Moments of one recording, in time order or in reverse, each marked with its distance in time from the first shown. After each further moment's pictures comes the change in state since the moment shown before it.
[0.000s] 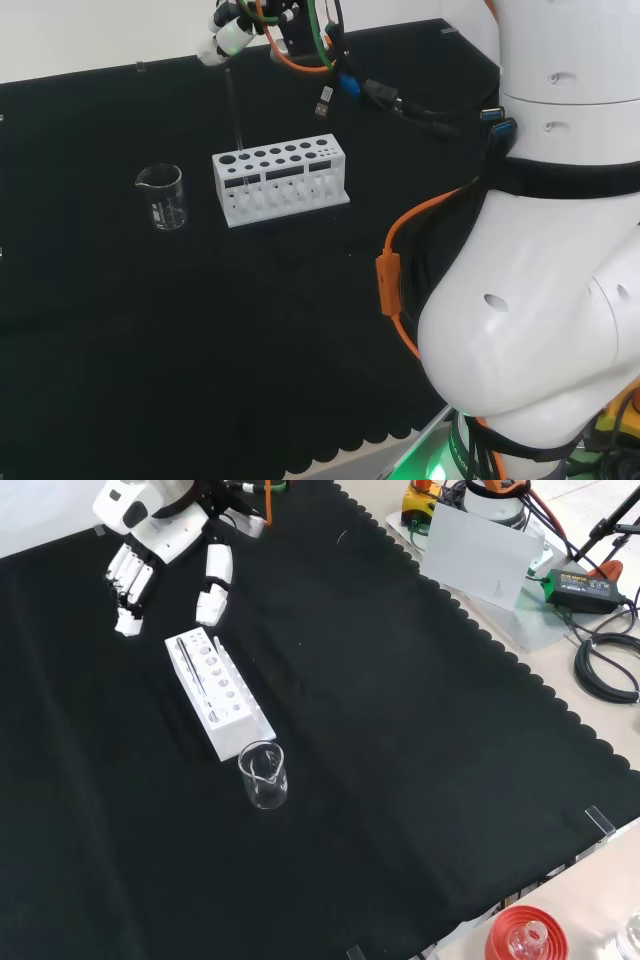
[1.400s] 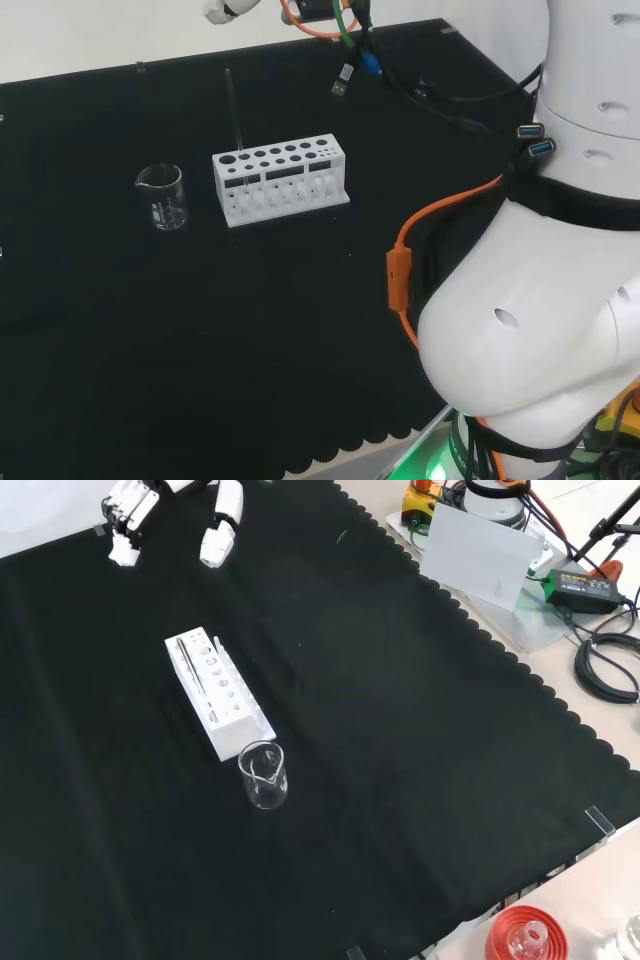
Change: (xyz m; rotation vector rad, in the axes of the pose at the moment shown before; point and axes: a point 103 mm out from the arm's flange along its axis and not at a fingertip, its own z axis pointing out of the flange) arm 0.003 -0.050 -0.061 -0.102 -0.009 0.017
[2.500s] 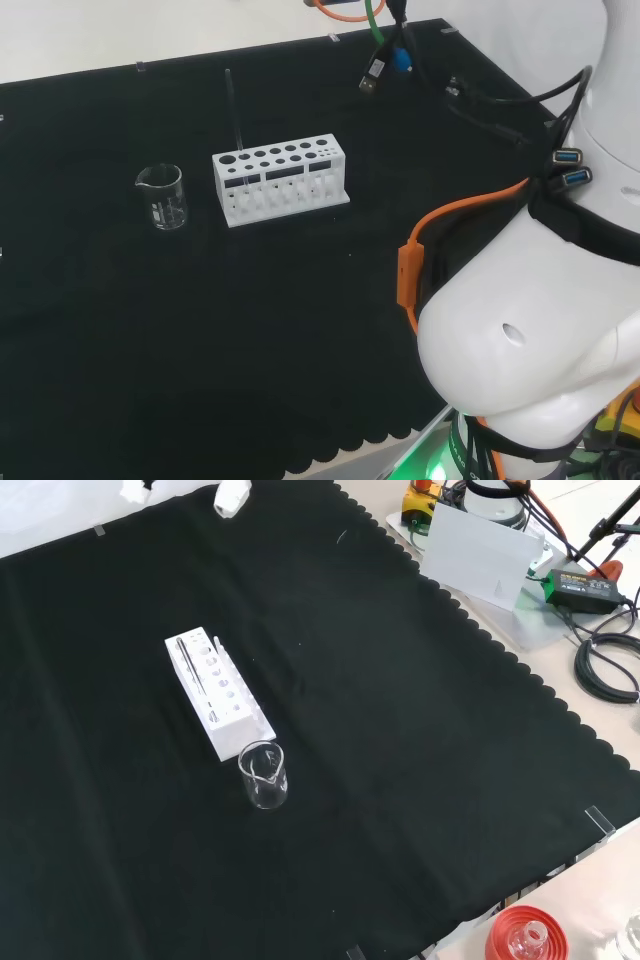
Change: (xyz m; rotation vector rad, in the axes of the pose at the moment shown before) arm -0.008 -0.048 -0.036 -0.075 -0.006 0.034
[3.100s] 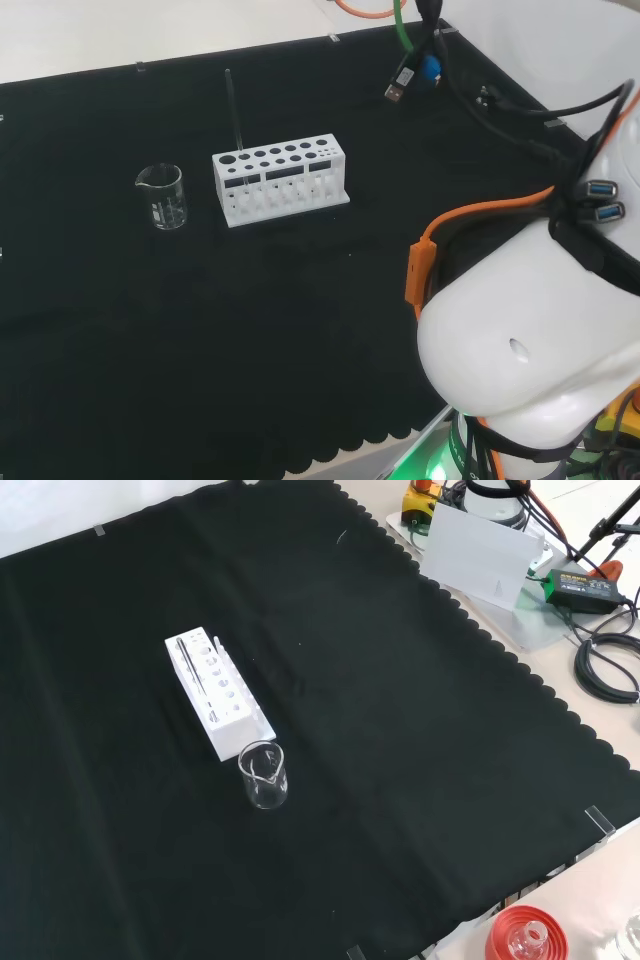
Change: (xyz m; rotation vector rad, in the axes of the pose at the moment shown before) arm -0.001 -0.045 -0.019 -0.036 -0.005 0.028
